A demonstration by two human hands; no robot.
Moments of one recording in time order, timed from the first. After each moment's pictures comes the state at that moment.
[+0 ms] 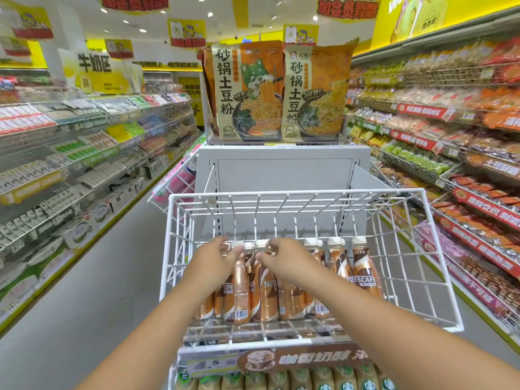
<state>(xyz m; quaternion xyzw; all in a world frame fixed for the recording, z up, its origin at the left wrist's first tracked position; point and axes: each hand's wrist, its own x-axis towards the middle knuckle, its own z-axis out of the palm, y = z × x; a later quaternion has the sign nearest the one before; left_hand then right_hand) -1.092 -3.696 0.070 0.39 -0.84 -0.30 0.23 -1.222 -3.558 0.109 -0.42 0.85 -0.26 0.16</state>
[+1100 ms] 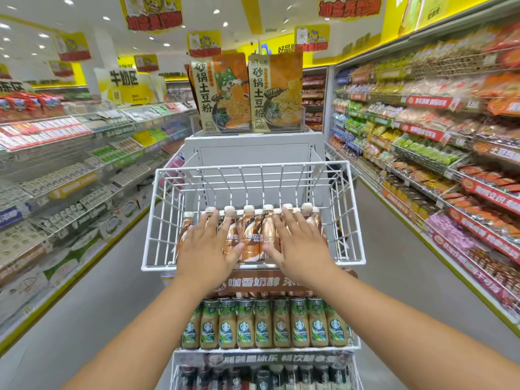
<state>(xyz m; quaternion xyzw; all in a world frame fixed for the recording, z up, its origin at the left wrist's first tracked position) -1.065 -3.506 0.074 0.38 -0.91 0.08 0.15 -1.241 -3.364 0.085 -0.54 0.83 -0.09 -0.09</state>
